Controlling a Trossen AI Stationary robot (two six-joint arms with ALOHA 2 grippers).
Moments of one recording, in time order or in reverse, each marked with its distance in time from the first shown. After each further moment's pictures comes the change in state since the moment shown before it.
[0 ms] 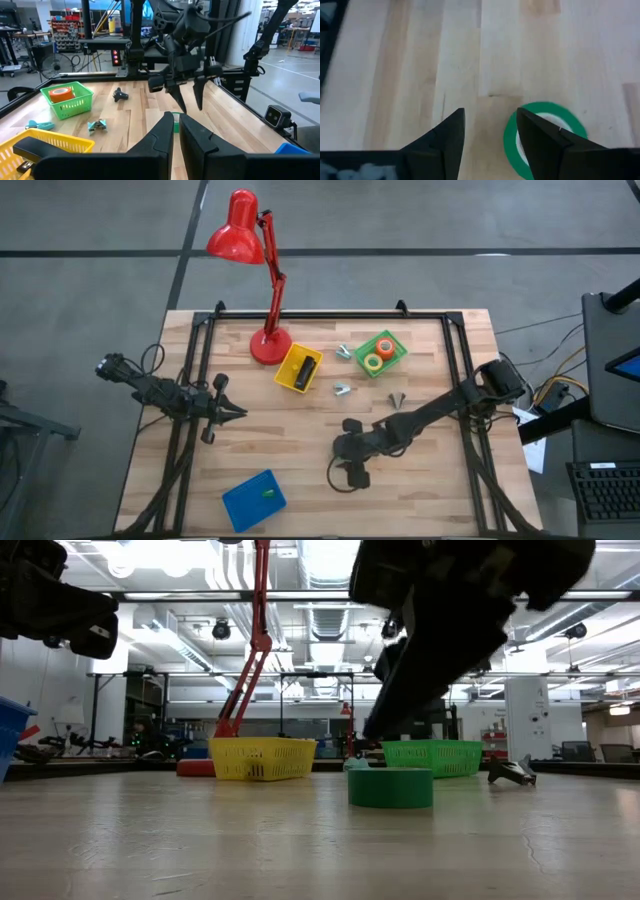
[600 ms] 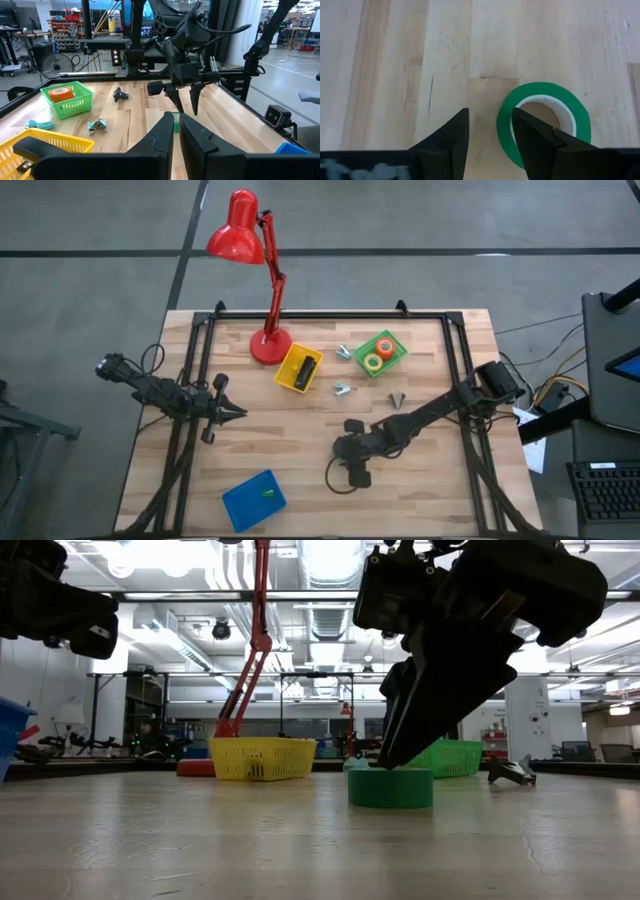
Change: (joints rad) left arm 0.000 0.002 0.000 0.000 0.000 0.000; right arm -0.004 0.028 0.001 -0.045 -0.001 -0.003
